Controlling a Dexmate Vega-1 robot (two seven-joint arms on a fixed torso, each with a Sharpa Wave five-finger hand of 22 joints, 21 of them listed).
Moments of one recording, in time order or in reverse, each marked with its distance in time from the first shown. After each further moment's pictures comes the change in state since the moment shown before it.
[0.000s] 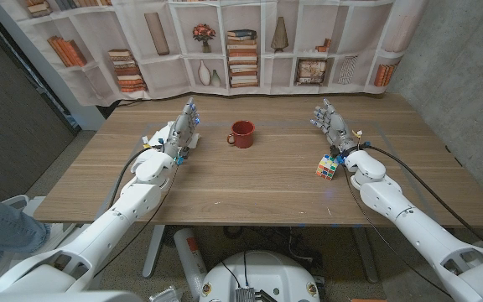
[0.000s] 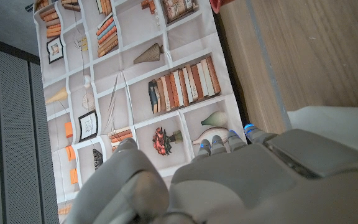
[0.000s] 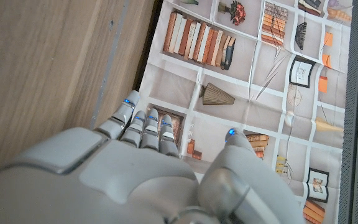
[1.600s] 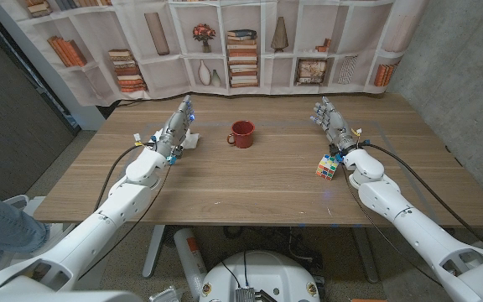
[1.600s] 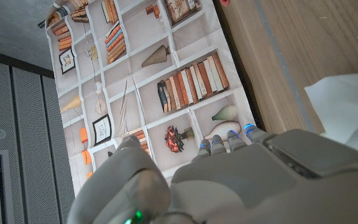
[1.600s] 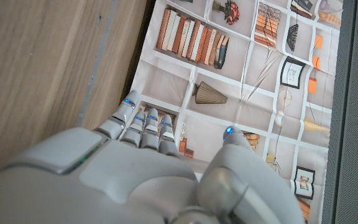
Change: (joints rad) left arm 0.067 0.083 -0.035 -0.126 0.024 0.000 0.026; left_hand 0.026 0.026 0.008 -0.008 0.015 -0.003 0.003 0.000 0.000 0.000 0.000 0.007 0.000 -0.003 0.003 0.004 0.000 0.000 0.000 0.004 0.000; right arm -0.010 0.001 0.001 -0.028 -0.027 0.028 -0.029; right_hand 0.020 0.009 0.007 -0.007 0.000 0.004 -0.004 0.000 0.000 0.009 -0.002 0.000 0.000 0.000 0.000 0.000 0.000 0.011 0.000 -0.014 0.000
